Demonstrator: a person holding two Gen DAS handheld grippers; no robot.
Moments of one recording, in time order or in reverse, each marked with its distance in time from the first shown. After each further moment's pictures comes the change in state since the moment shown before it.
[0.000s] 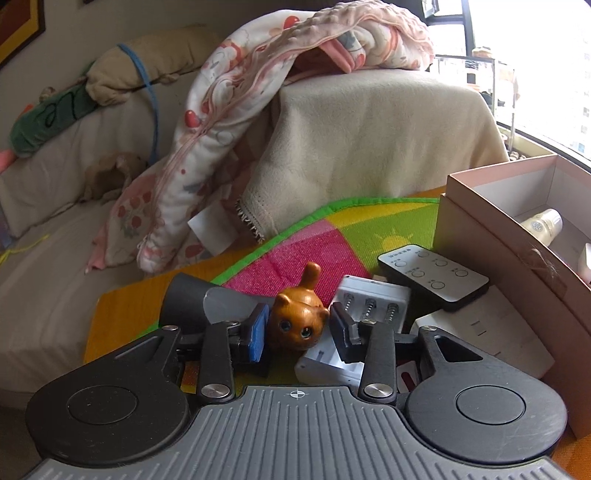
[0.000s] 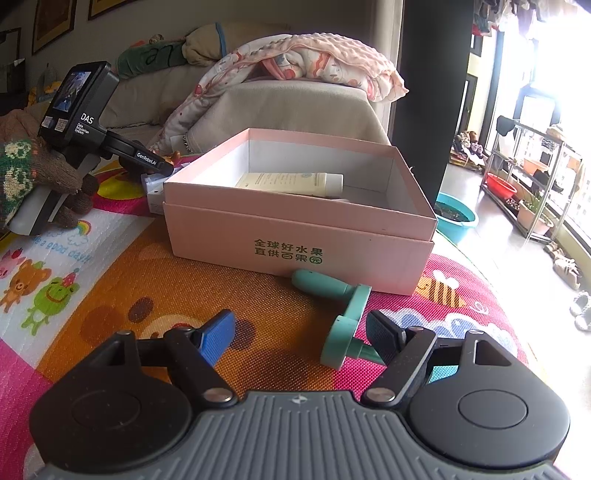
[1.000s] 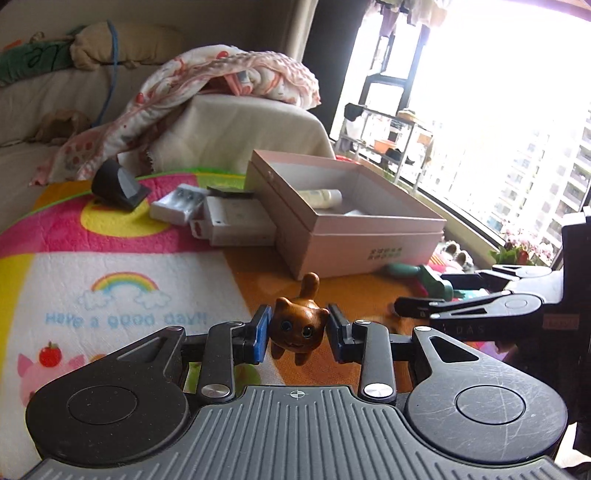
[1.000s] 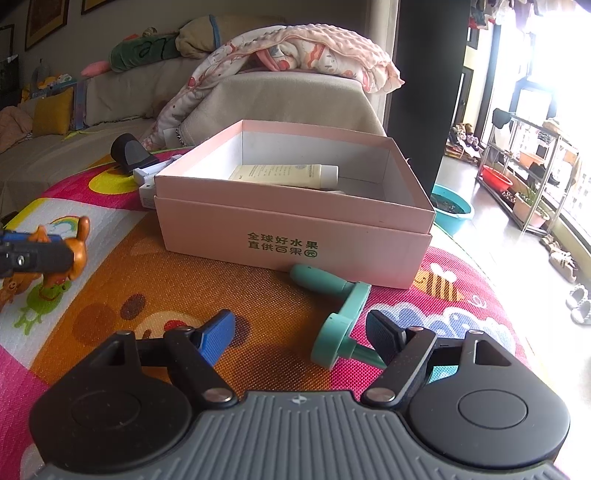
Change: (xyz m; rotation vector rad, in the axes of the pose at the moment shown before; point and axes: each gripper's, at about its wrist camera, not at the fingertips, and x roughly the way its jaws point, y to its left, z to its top) left arm -0.177 -0.072 -0.119 -0.194 -0.098 -0.363; right arm 0.005 -0.001 0.001 0.010 0.025 -0.018
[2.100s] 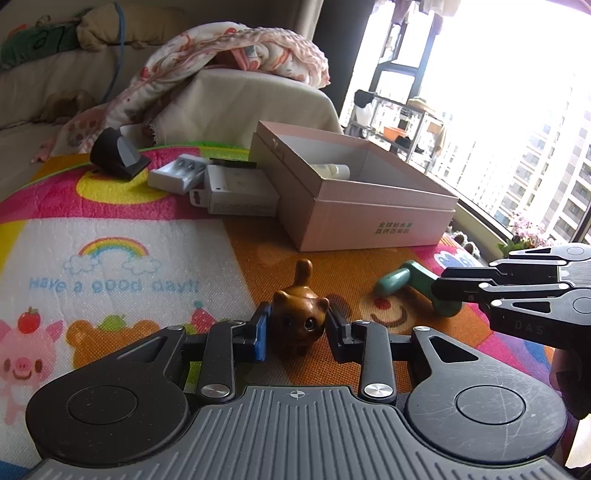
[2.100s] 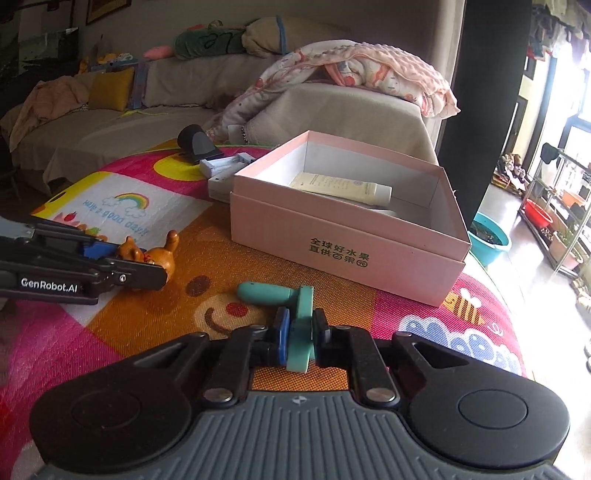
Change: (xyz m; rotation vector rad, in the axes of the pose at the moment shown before) left arm 0.014 0.000 -0.013 -0.034 0.044 0.023; right arm -0.035 0.014 -0.002 -0.166 -0.011 0.130
